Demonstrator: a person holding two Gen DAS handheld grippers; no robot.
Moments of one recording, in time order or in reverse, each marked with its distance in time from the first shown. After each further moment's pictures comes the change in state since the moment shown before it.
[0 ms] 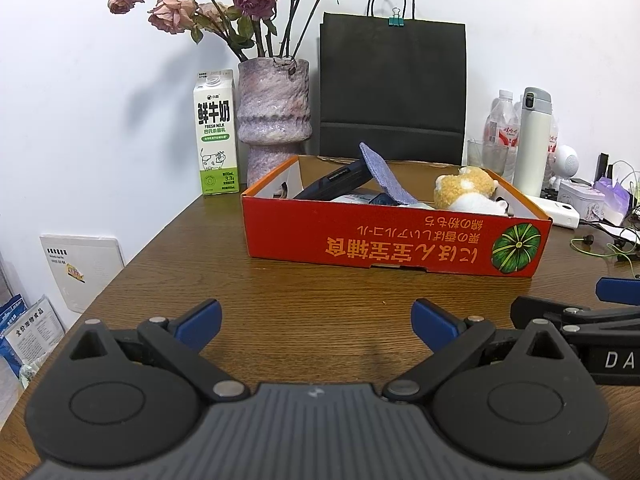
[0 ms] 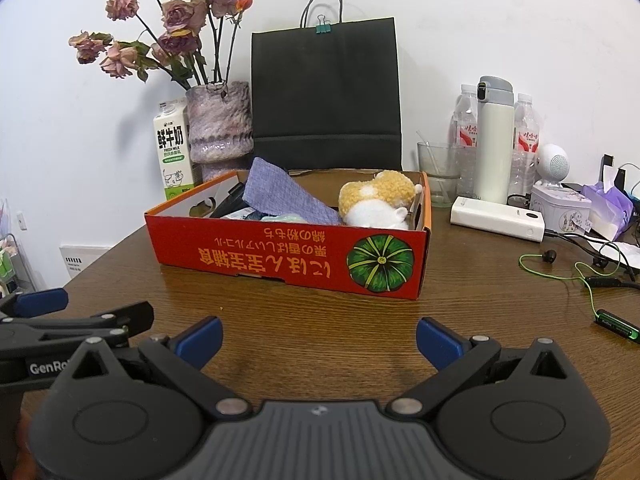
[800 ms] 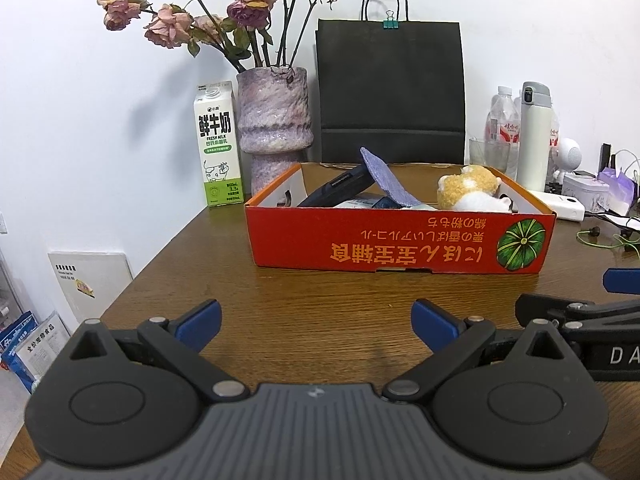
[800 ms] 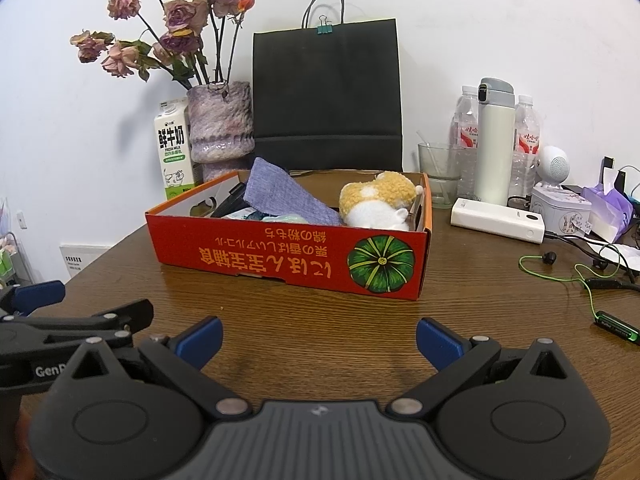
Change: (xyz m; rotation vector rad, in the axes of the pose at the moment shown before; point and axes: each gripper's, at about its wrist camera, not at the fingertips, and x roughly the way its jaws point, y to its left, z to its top) left arm -0.003 -0.005 0.000 0.048 -0.022 0.030; right arm 0.000 0.002 0.001 -0.006 0.000 -0.003
